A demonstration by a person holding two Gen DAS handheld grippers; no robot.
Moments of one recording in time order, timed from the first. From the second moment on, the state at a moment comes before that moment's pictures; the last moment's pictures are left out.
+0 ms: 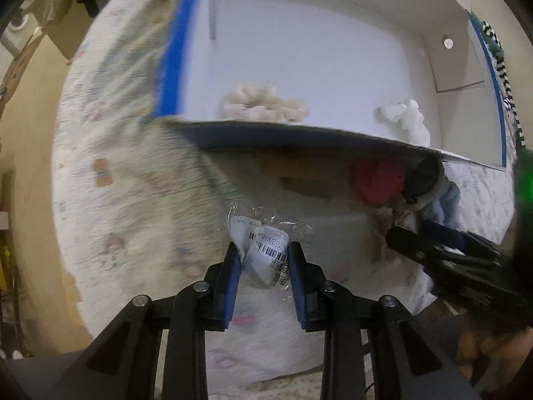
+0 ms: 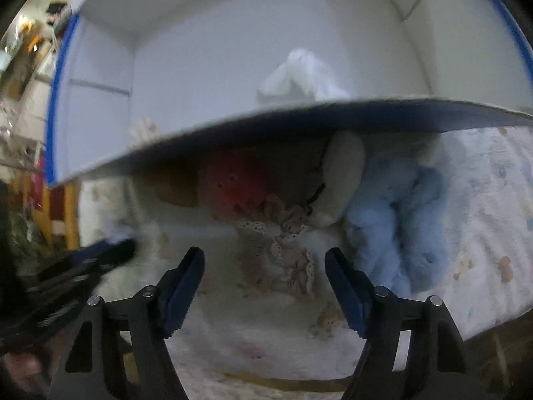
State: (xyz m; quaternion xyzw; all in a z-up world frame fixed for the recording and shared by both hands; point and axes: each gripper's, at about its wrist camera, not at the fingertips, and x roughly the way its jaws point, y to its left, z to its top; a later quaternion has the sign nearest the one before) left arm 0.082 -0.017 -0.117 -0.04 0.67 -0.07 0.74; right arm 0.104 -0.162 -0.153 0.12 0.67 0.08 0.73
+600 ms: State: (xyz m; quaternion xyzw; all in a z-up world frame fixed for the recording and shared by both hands) left arm 0.067 0.024 -0.105 -0.05 0.65 -0.03 0.76; right arm 0.084 -0.131 -0.147 0.04 0.67 0.10 0.73
